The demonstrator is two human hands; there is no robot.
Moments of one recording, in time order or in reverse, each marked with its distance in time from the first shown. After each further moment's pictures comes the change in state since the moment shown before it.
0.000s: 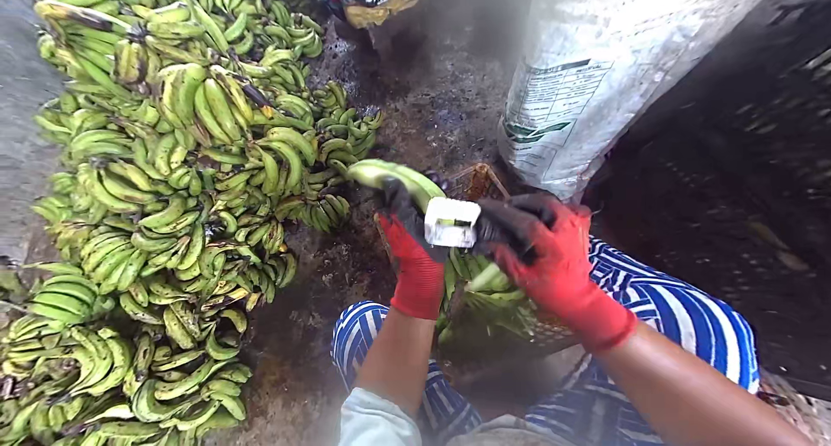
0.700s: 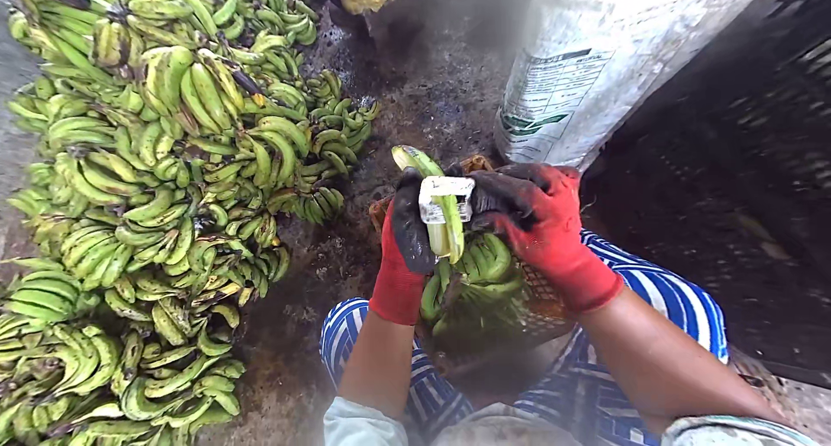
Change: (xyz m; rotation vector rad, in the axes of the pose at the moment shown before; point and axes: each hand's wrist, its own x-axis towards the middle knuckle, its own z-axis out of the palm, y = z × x) left_hand 0.000 0.020 -0.018 -0.230 -0.393 -0.256; right_hand 0.022 0.015 0.009 0.103 0.036 -0.148
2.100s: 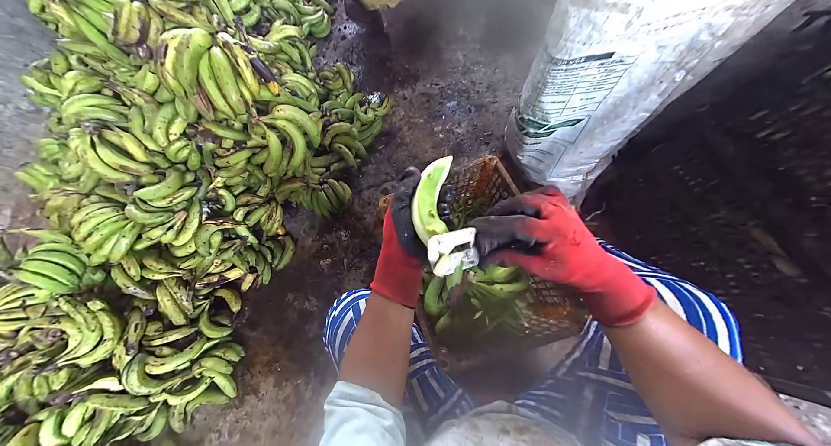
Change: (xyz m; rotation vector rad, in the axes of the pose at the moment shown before) left_hand 0.002 0.005 -0.027 -0.115 0.071 -0.241; right_hand -0.010 0.007 -0.009 0.246 -0.324 -0.129
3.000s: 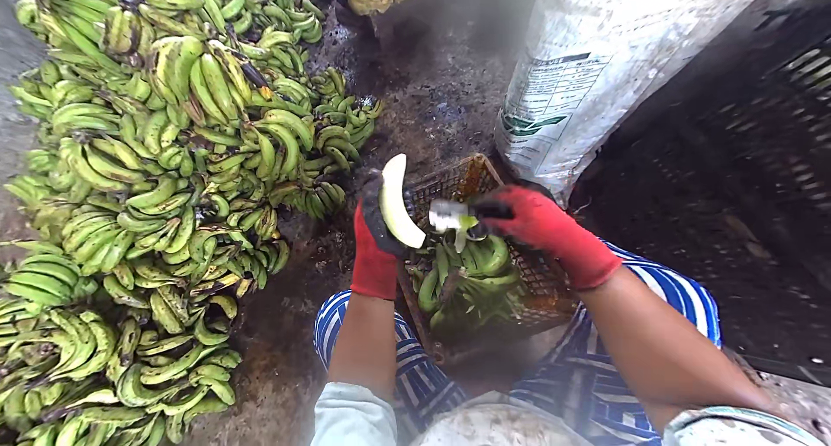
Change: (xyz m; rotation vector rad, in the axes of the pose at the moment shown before) left_hand 0.008 0.010 -0.021 0.044 0.176 0.169; right_hand -0.004 0.033 0.000 -0.063 -0.317 0.637
